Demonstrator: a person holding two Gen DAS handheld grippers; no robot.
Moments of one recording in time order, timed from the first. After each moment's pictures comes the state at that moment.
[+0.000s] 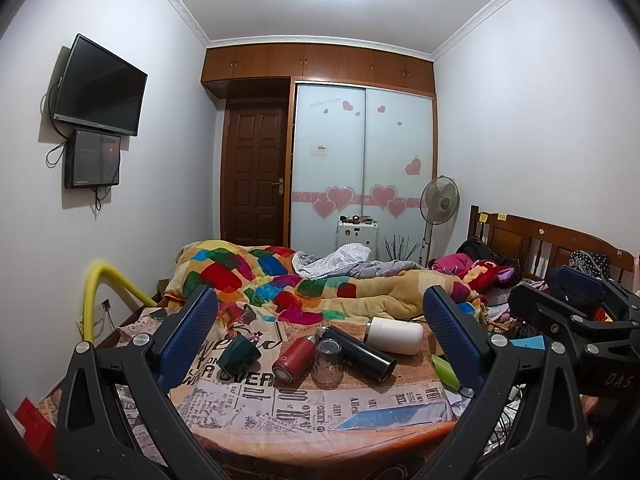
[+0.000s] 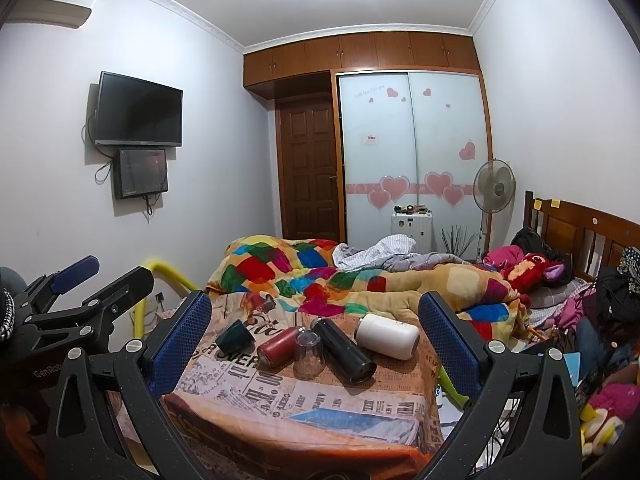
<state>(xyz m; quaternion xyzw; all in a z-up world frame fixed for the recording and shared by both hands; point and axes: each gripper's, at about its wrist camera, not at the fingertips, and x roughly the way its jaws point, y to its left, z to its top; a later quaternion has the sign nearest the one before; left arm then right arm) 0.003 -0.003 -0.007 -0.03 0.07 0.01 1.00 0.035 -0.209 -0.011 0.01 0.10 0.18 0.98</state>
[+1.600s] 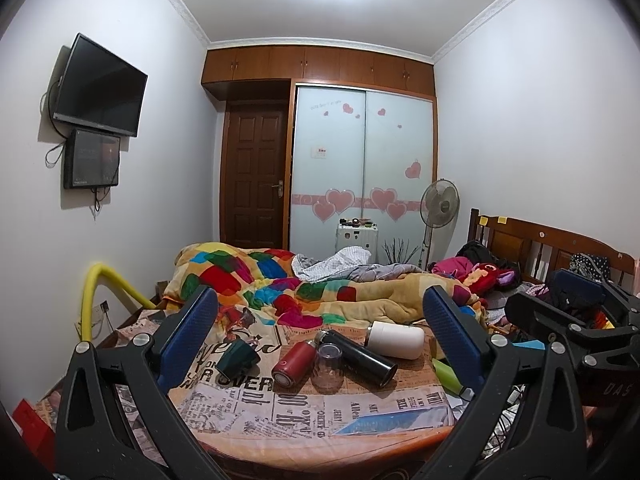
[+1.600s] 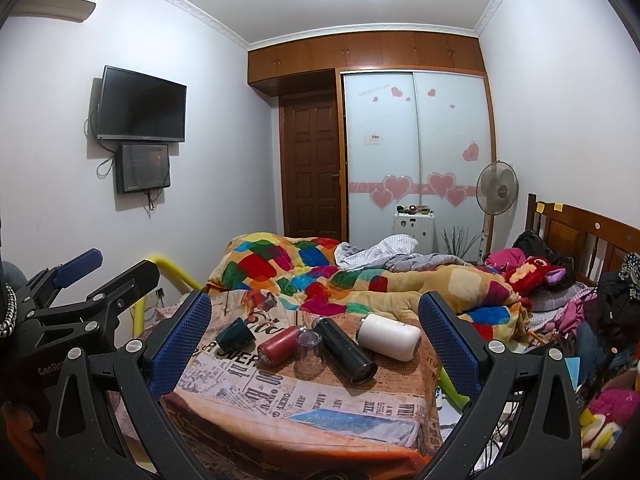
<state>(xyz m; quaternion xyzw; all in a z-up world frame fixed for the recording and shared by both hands) 0.009 0.001 -0.006 -0.03 0.07 0.01 1.00 0.044 -0.205 -0.015 0.00 0.11 0.18 0.98</state>
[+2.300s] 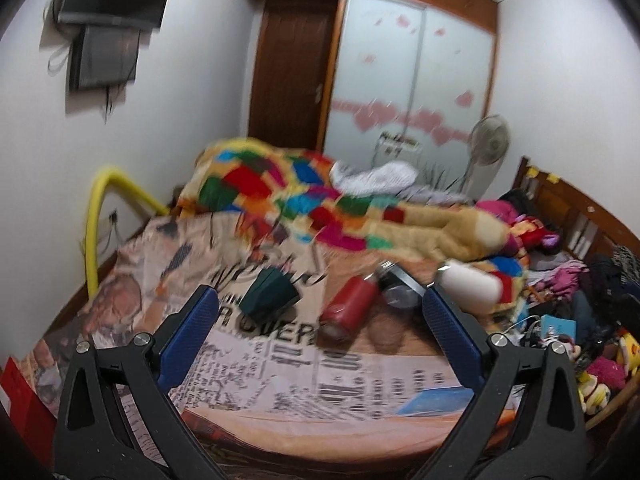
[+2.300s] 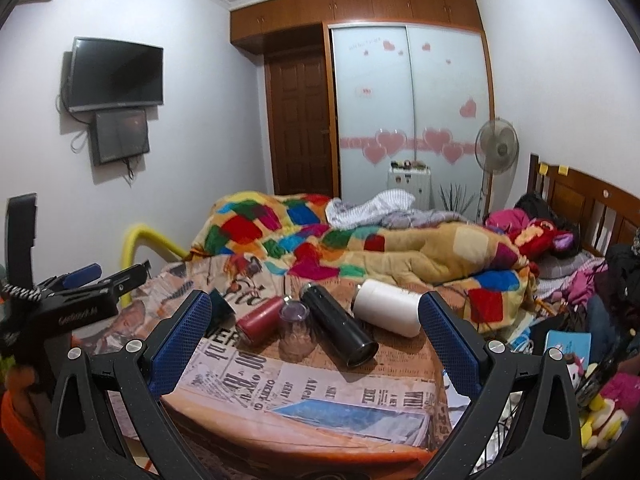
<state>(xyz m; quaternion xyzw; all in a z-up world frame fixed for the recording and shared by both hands) 0.172 0.104 -0.099 -0.09 0.26 0.06 0.96 0.131 -0.189 -0.060 0.00 0.20 0.16 0.97</state>
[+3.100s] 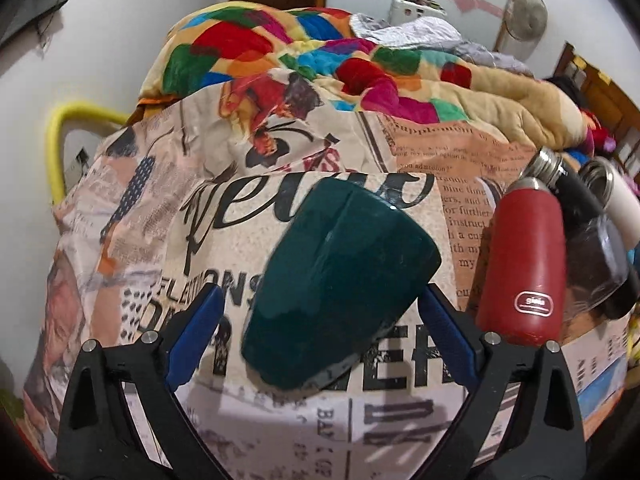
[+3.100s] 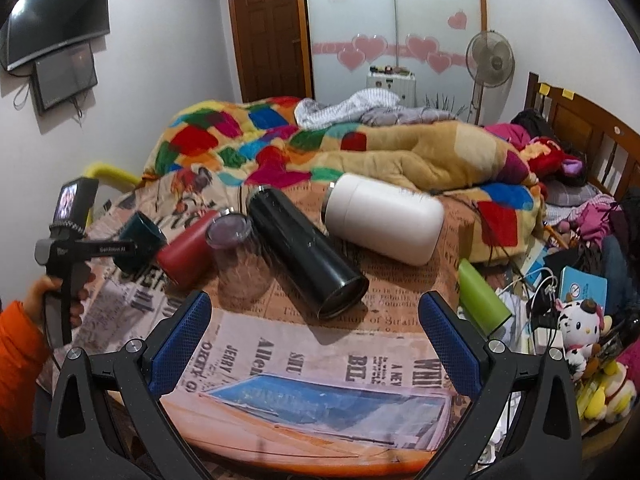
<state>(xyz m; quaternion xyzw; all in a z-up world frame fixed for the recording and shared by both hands) 0.381 0.173 -0.278 -0.03 0.47 0.03 0.88 0.228 -0.178 -0.152 -0.01 0.36 0.12 0.93</state>
